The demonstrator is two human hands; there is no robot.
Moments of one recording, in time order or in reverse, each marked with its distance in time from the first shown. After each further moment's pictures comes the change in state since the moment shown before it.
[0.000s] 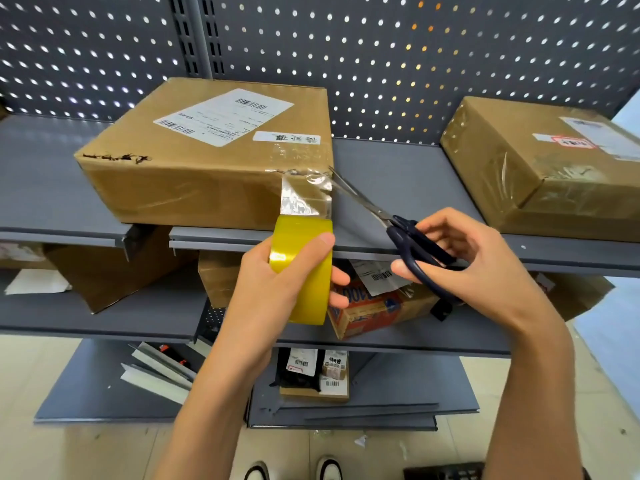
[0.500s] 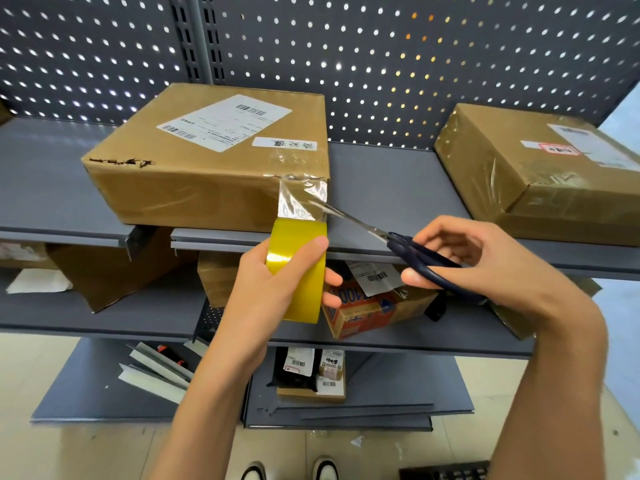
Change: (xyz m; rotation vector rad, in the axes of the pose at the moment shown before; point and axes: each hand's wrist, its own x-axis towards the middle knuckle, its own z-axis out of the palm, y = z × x) left_hand -0.001 0.001 -0.002 0.001 -0.009 -0.010; right_hand 0.002 -0.011 -0.024 0.011 -0.219 0.096
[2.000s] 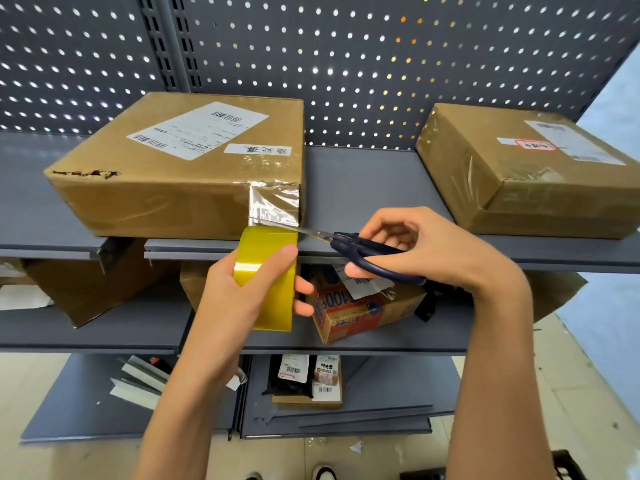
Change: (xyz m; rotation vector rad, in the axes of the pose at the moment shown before) left_hand -0.001 -0.006 0.004 0.034 0.078 0.021; right_hand 0.027 -0.007 0.006 -0.050 -0.124 0.025
